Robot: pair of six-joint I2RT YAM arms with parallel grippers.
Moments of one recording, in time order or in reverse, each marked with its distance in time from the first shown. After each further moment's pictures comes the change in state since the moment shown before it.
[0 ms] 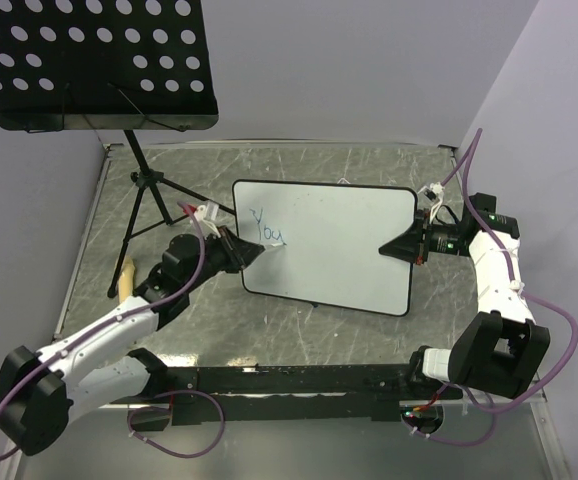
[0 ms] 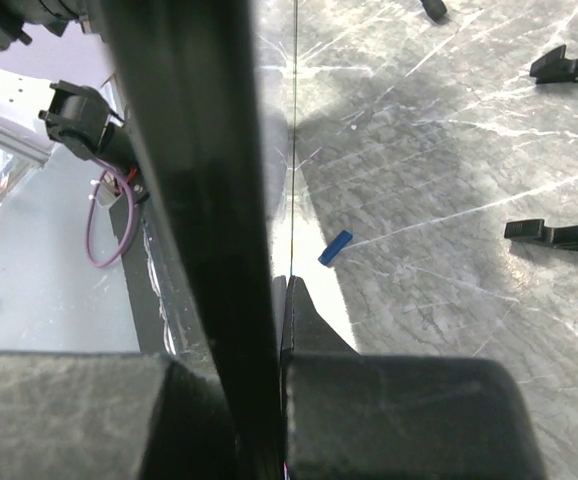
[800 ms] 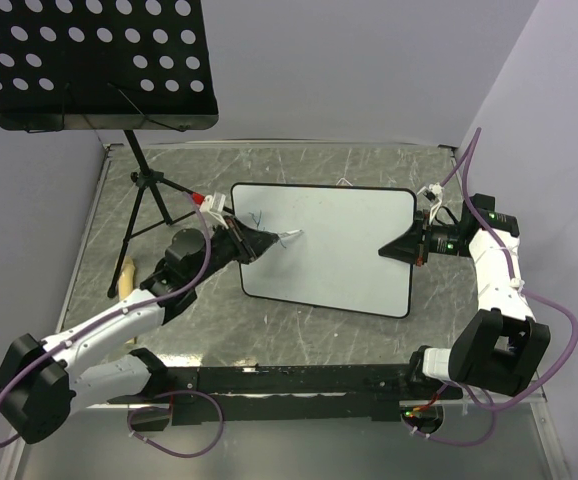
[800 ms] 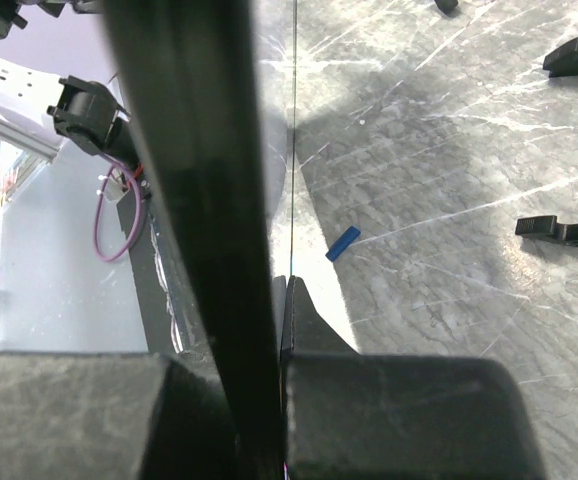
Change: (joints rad) left arm -0.048 0.042 0.068 0.121 0.021 -0.019; right arm 0.001 0.012 0.009 -0.050 -0.003 -0.044
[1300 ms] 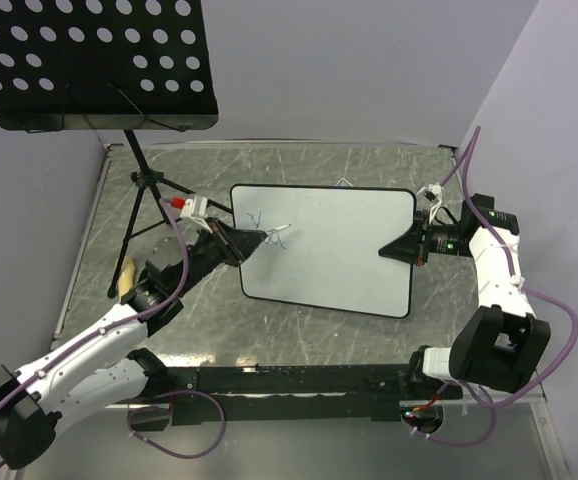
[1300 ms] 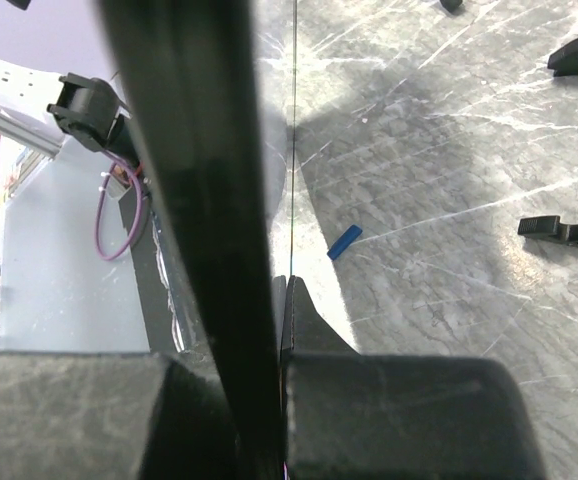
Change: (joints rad) left arm -0.019 -0.158 -0.006 -0.076 -0.065 0.021; right arm 0.000 0.016 0.011 -0.037 -0.001 -0.042
